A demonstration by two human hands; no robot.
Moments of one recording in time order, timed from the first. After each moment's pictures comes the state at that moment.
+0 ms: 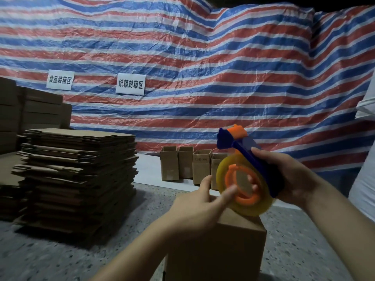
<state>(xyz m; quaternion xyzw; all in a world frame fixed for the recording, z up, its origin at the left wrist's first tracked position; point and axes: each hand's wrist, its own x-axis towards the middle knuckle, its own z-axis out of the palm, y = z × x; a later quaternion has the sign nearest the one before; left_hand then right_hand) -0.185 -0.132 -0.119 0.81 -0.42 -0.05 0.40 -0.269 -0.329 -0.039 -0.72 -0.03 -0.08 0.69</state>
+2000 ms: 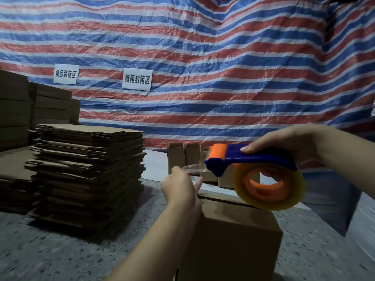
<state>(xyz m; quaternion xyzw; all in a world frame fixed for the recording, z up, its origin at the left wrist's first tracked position) -0.163 -0.147 -0.098 0.27 0.11 -0.09 0.95 -0.236 -0.320 0.039 -0.91 0.13 0.09 0.38</state>
